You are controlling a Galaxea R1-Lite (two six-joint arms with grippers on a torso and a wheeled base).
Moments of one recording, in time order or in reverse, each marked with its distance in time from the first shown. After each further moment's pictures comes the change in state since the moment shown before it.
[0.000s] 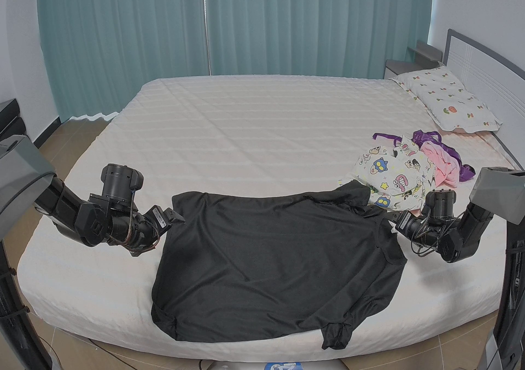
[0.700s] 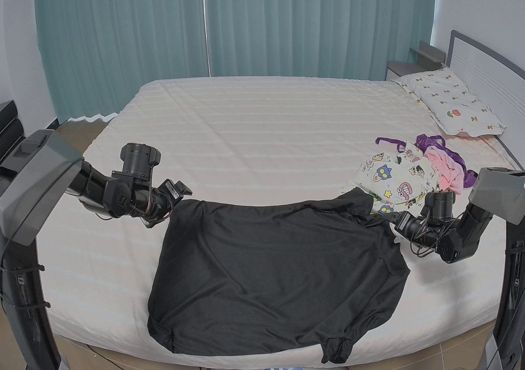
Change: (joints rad) left arm 0.016 0.236 -0.416 0.097 0.083 -0.028; right arm 0.005 0.003 0.001 0.000 0.000 0.000
